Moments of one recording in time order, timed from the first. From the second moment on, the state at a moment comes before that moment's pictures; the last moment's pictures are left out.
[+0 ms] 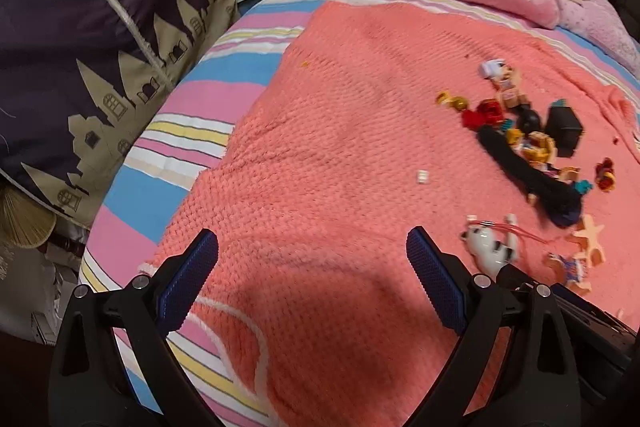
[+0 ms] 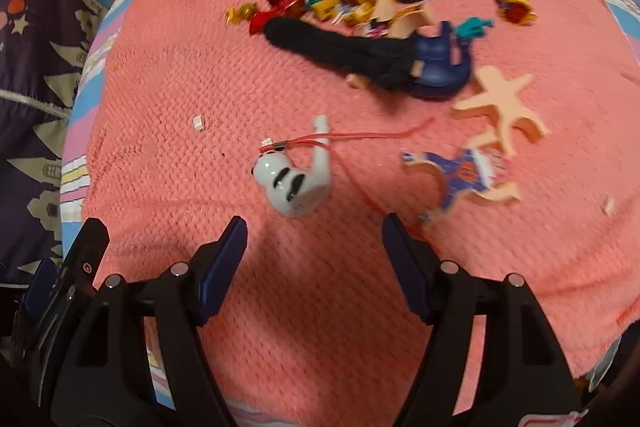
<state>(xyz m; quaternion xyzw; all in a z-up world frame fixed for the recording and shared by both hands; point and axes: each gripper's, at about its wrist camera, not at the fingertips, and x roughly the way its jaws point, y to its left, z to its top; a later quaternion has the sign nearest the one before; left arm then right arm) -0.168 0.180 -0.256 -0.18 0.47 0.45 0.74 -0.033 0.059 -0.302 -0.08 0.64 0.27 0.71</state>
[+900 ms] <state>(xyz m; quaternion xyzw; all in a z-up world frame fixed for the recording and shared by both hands) -0.155 0.211 -0.306 -0.23 0.51 0.43 0.71 -0.024 0.118 -0.341 -0.18 0.63 0.26 0.71</state>
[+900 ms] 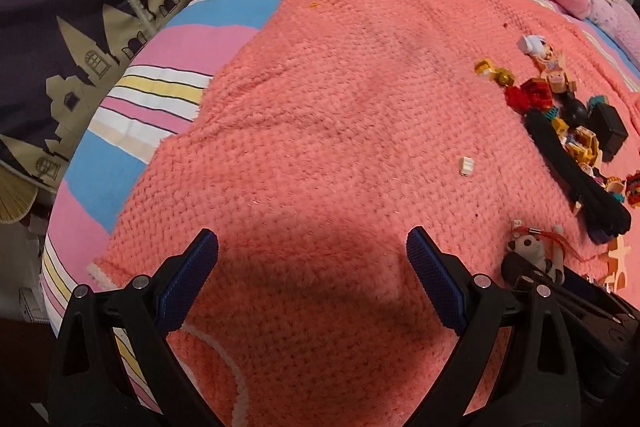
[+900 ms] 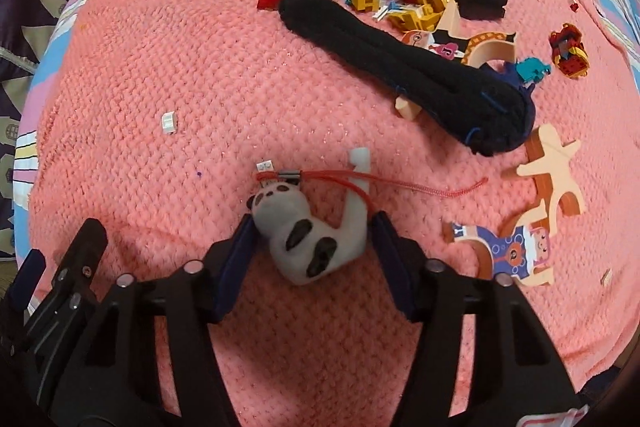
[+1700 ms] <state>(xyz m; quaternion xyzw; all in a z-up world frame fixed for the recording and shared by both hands) -0.119 0.098 -0.188 -0.17 0.45 0.31 0.82 -0.017 -0.055 -0.228 0.03 0.60 0.19 0.77</state>
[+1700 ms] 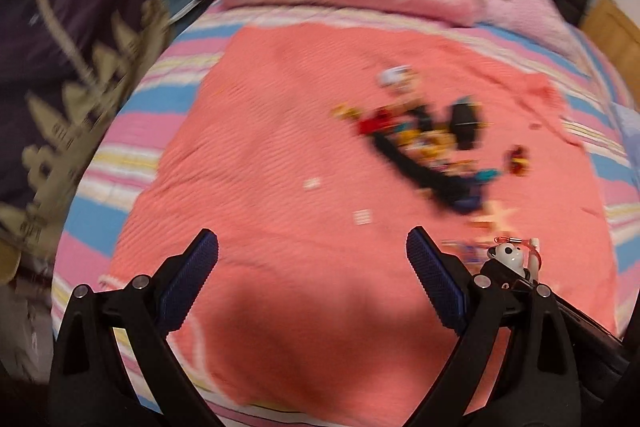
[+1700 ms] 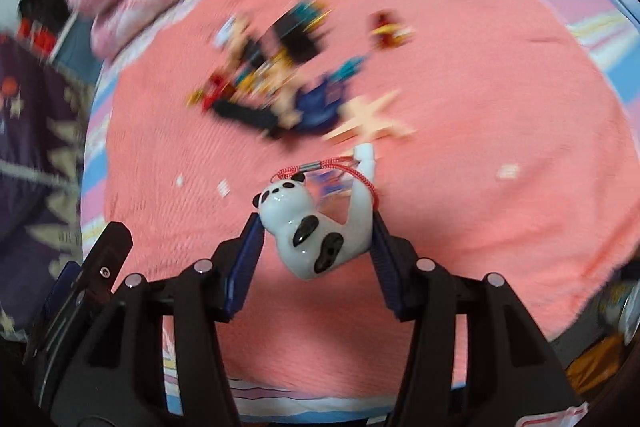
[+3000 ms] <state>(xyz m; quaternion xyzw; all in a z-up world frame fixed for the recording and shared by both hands) -0.028 -0.347 -0.186 0.08 0.46 -0.13 0.87 -0.091 -0.505 -0.223 0.26 0.52 -0.26 0.77</state>
